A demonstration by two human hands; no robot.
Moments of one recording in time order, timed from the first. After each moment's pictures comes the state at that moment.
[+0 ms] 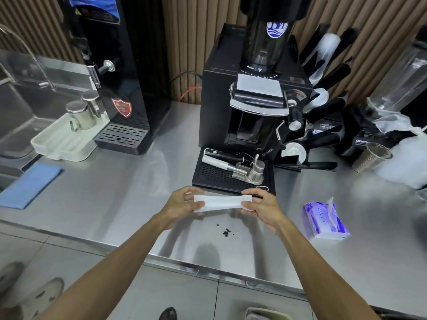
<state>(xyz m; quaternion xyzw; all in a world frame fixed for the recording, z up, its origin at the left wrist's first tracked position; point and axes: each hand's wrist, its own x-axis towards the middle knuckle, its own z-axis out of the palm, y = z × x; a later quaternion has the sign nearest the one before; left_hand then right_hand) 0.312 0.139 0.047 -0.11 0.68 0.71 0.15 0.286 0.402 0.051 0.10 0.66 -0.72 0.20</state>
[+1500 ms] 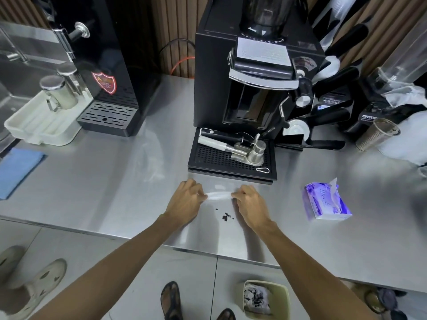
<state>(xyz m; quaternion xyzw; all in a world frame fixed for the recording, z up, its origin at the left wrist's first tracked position) 0.309 0.148 -0.020 0.24 0.96 0.13 -0.07 0.296 0.381 -0.028 -0.16 0.98 -0.13 -0.01</state>
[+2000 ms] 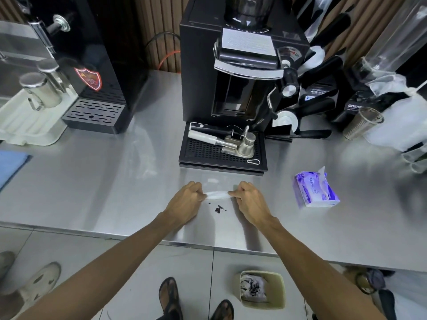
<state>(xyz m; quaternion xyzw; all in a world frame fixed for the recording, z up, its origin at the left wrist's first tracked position) 0.316 0.167 -0.030 0.25 0.94 0.23 -0.03 0.316 0.401 -0.015 -0.17 0.97 -0.19 -0.04</state>
